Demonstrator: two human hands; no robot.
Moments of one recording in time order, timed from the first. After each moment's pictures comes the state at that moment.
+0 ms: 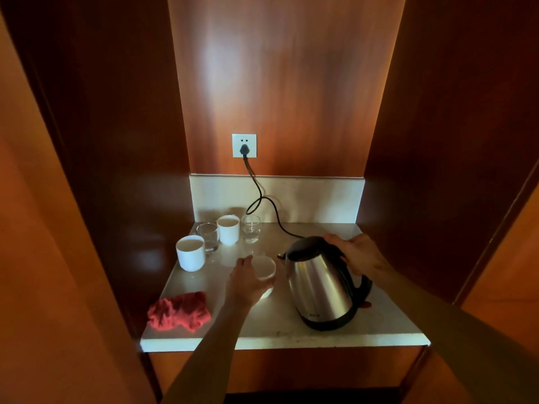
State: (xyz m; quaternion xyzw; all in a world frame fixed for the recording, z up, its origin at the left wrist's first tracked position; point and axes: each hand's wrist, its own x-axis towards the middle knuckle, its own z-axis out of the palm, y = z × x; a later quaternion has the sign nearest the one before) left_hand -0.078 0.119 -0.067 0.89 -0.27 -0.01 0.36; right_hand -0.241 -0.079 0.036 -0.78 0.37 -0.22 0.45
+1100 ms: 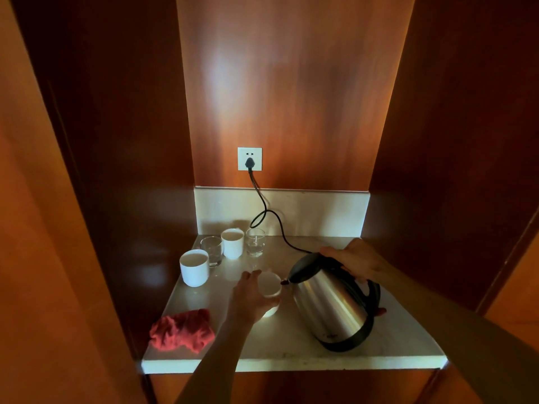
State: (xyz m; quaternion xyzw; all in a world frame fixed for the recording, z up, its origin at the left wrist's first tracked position) left_hand -0.065 0.121 -0.064 0.89 -0.30 -0.01 0.34; right_hand -0.217 -0.074 0.067 -0.85 0.35 -0.12 0.36
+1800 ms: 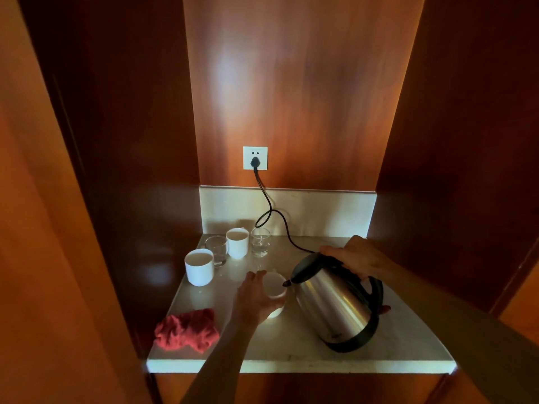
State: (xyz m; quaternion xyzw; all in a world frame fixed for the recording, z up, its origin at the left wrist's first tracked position) left_hand -0.067 0.124 -0.060 0.89 -0.29 -0.01 0.35; right_hand -0.200 -0.072 0.072 -0.87 0.35 -0.09 0.33
